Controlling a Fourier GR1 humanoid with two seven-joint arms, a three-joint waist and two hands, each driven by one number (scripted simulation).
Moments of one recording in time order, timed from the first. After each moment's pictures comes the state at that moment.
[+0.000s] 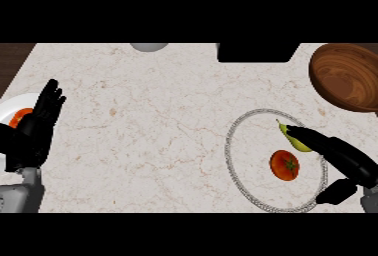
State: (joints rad) left arm -0.13 0.35 0.03 -1.55 0.08 0.15 0.13; right arm -0.10 -0.57 0.14 -1.32 0.61 0.27 -0.53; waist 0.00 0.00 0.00
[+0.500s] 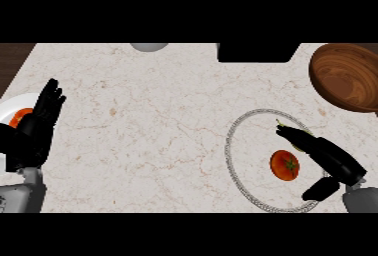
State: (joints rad) left arm -0.14 0.31 0.08 -1.56 0.03 0.12 0.14; right arm -0.12 -0.46 0.11 -1.25 0.71 0.25 -0.53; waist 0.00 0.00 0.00
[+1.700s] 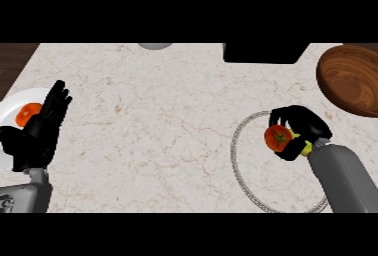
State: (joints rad) left arm -0.14 0.25 0.10 -1.55 -0.02 0.06 0.11; right arm -0.43 -0.30 0.02 -0.98 0.90 0.23 -0.17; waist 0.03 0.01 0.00
